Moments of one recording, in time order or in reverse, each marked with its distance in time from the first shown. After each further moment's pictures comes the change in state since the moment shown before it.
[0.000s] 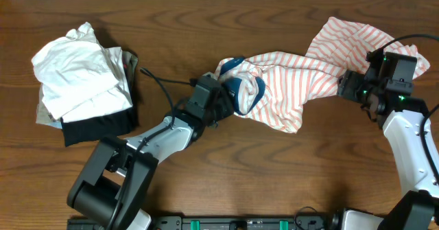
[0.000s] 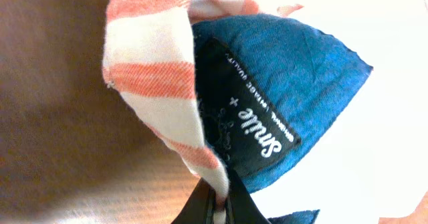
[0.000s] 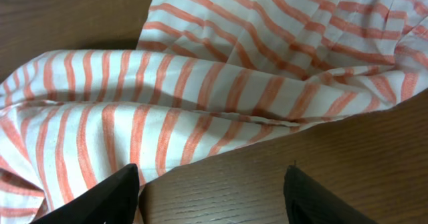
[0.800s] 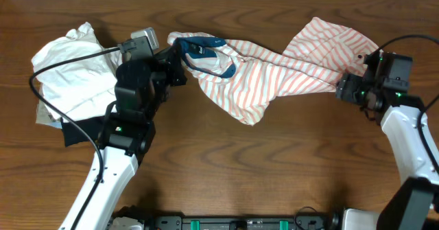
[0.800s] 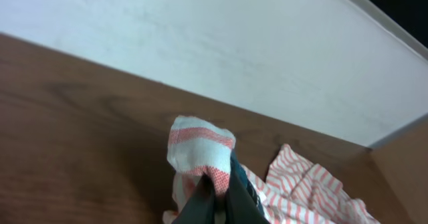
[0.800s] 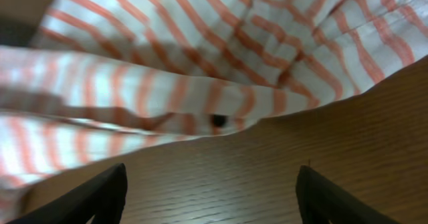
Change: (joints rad) left arm 0.265 -0.563 0.058 -0.043 -0.118 0.363; right arm 0.000 0.072 0.000 -0.002 0.052 -0.044
